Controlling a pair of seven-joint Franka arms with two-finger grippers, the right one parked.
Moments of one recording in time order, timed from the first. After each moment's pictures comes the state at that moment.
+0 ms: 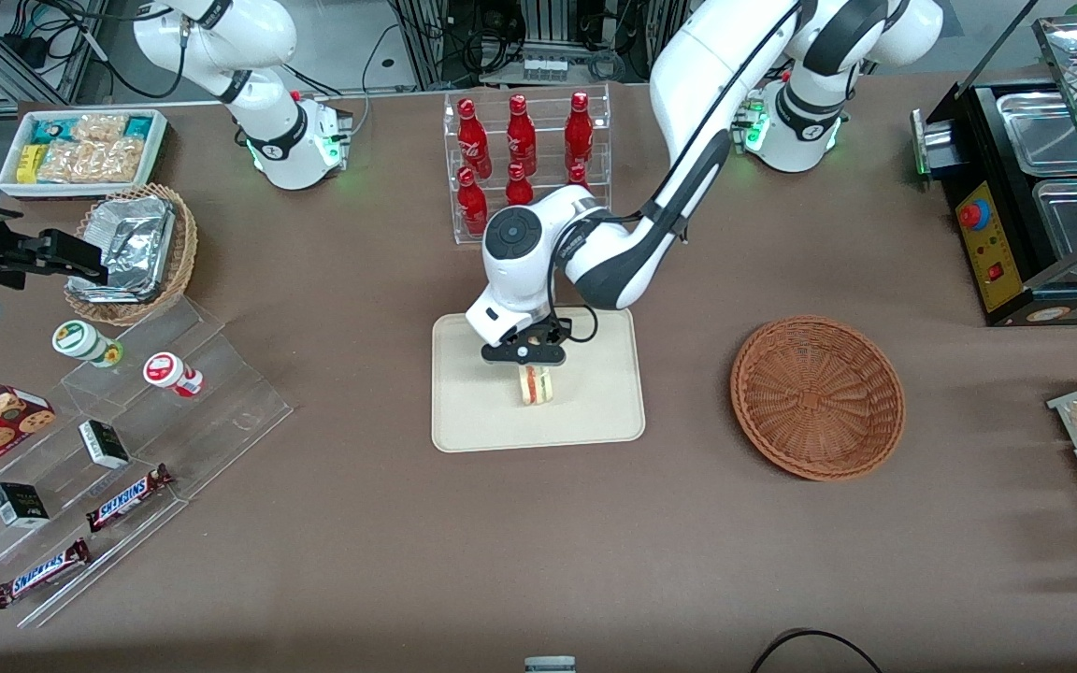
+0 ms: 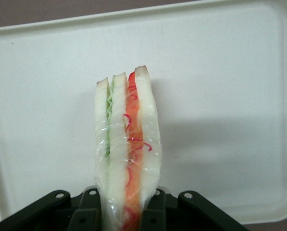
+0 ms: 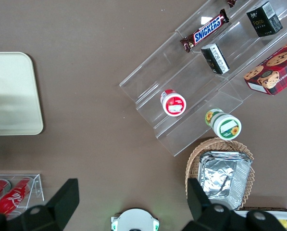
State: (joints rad) arm -0.75 0.74 -0.14 -1.46 0.16 2.19 -0.90
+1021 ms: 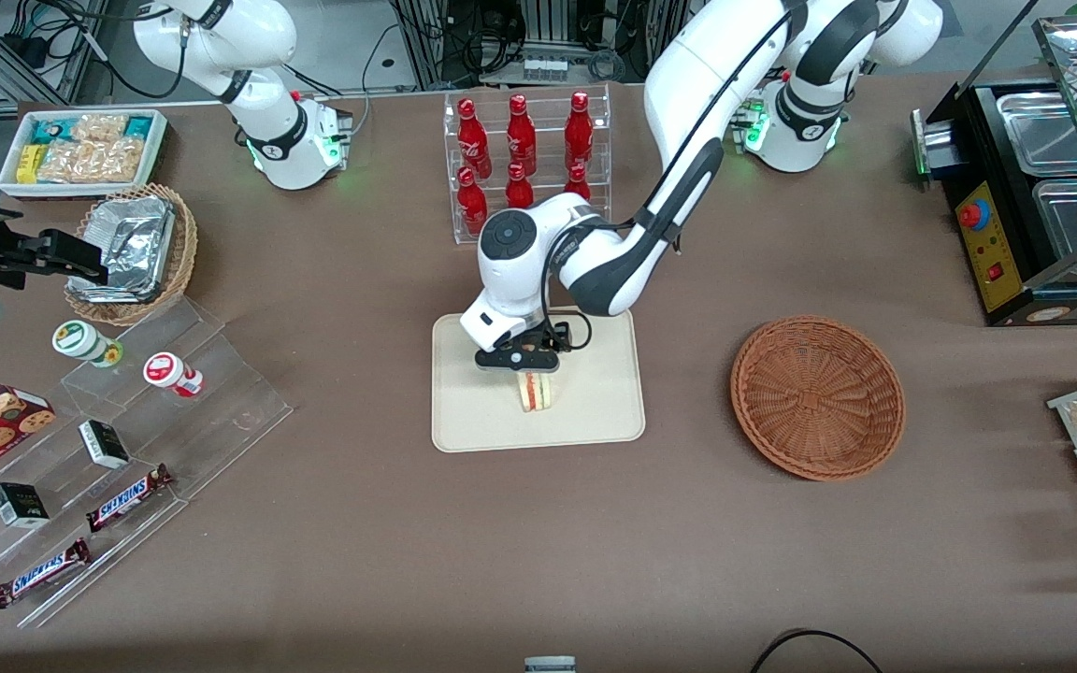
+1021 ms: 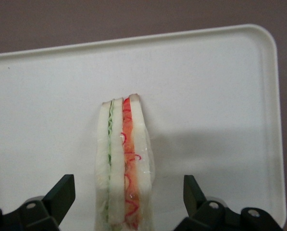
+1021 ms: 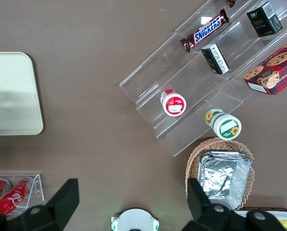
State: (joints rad) arm -0.75 0.74 -0.14 -1.41 0.20 2.22 -0.92
